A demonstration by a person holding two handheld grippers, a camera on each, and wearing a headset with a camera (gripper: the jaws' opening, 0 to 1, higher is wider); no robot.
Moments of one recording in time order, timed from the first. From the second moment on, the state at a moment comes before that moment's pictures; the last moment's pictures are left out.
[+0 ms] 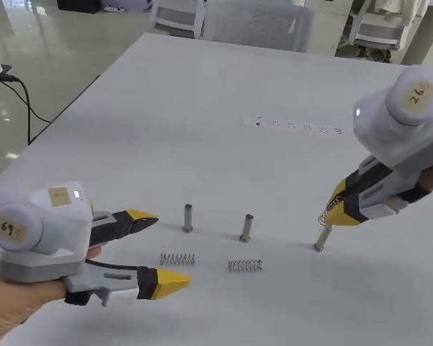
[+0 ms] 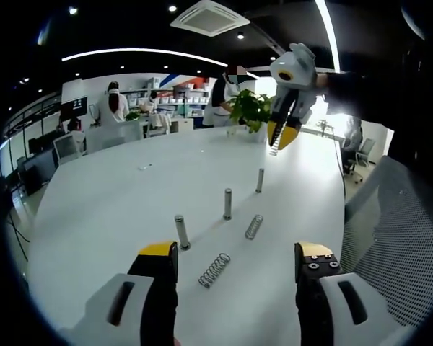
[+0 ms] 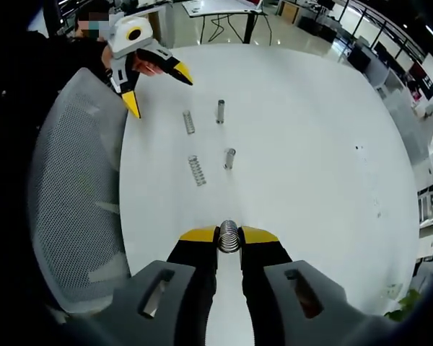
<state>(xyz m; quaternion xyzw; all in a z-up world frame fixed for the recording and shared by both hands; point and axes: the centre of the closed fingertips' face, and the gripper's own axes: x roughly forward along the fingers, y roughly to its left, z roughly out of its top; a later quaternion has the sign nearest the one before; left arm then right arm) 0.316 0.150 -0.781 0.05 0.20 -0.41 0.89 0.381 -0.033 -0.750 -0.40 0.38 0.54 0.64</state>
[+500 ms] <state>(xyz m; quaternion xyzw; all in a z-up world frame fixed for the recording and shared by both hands) 0.316 0.154 -0.783 0.05 0.20 -0.41 0.89 0.405 -0.052 -0.778 -0.43 0.41 0.51 0.62</state>
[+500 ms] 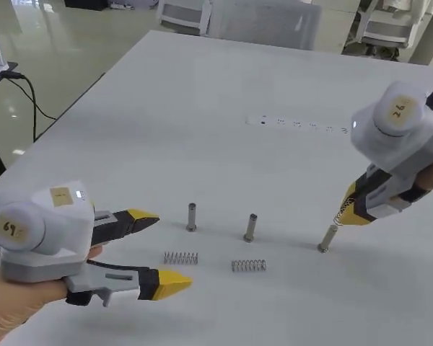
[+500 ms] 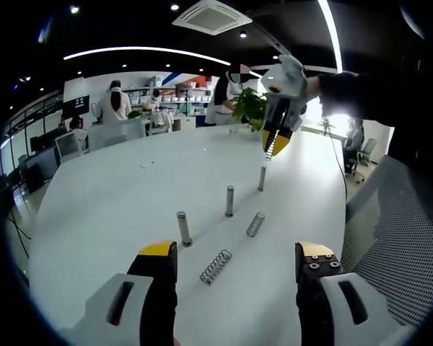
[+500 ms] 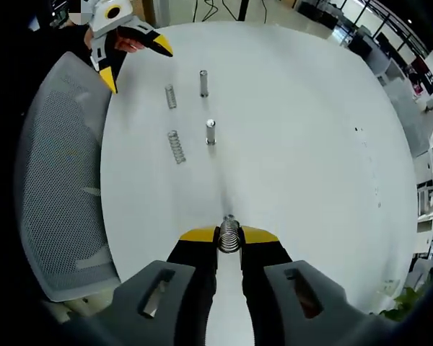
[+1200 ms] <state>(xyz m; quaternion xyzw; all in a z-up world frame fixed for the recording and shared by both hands) 0.317 0.157 -0.787 0.05 0.21 -0.40 0.89 0.412 -0.053 -0.796 -0.43 0.43 0.51 0.61</state>
